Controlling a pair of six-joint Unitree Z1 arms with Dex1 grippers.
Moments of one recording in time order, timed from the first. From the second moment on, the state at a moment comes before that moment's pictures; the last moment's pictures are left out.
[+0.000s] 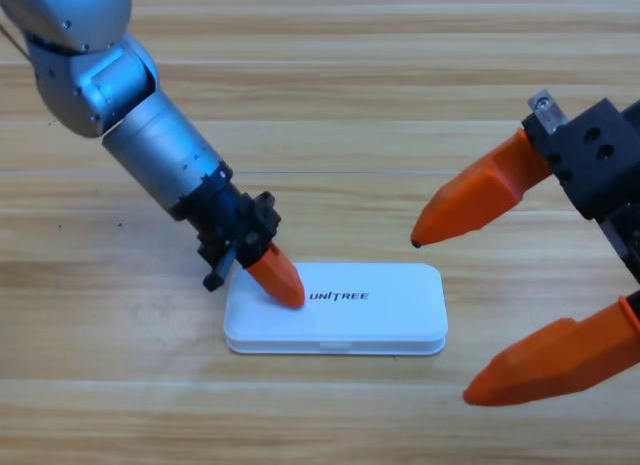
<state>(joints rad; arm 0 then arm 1) -0.50 2.18 -1.38 0.67 -0.73 0.96 0.96 1.46 -1.28 0.66 0.57 -0.52</state>
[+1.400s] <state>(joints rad) -0.76 1.20 -1.13 0.65 -0.42 0.53 0.96 1.47 -1.28 0.66 0.57 -0.52</state>
